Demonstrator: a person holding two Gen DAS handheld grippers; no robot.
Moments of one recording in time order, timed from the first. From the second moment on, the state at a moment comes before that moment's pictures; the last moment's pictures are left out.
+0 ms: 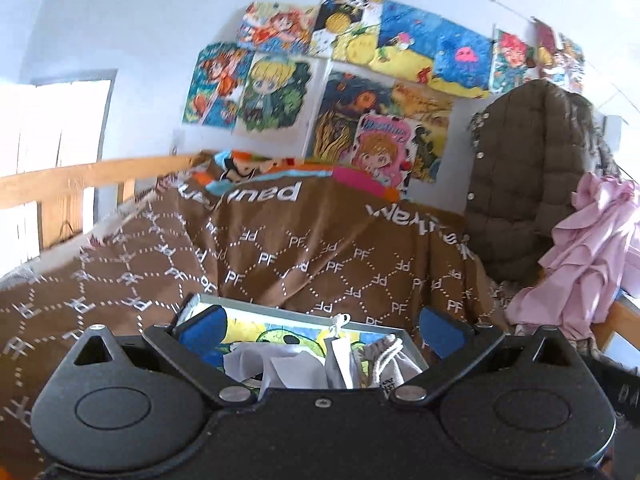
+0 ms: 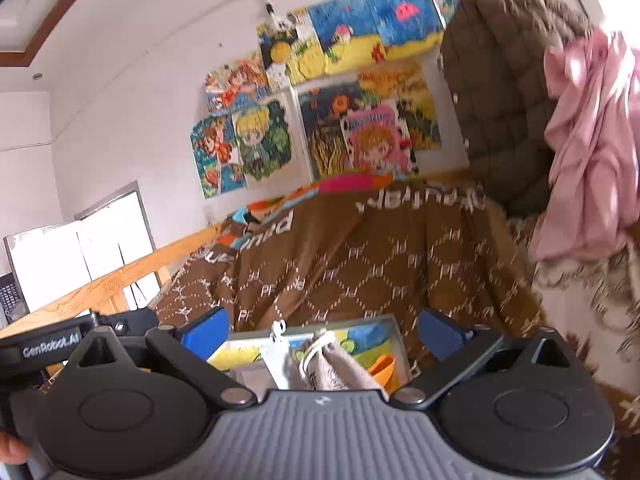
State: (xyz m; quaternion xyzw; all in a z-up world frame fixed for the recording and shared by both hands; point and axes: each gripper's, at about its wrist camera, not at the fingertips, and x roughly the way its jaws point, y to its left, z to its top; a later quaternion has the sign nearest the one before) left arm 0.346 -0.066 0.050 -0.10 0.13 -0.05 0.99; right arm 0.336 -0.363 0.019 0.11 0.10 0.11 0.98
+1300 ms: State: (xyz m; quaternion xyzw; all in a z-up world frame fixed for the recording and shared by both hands) left arm 0.172 -0.015 0.016 -0.07 0.16 -0.04 0.98; right arm 0.206 -0.327 -0.009 0.01 0.14 0.10 0.99
